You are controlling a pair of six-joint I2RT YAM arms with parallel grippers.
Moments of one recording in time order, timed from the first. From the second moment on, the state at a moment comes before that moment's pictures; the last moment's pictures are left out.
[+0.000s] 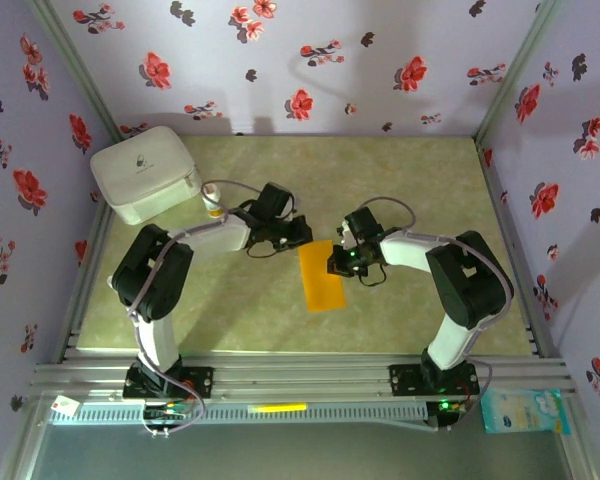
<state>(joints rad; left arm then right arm) -0.68 1.86 1.18 -0.21 0.40 -0.83 0.50 1.73 0.86 -0.29 -0.45 0.56</state>
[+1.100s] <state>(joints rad) -0.72 1.93 1.03 -0.03 0.40 -0.89 0.49 1.35 0.66 -0.34 -0.45 0.86</state>
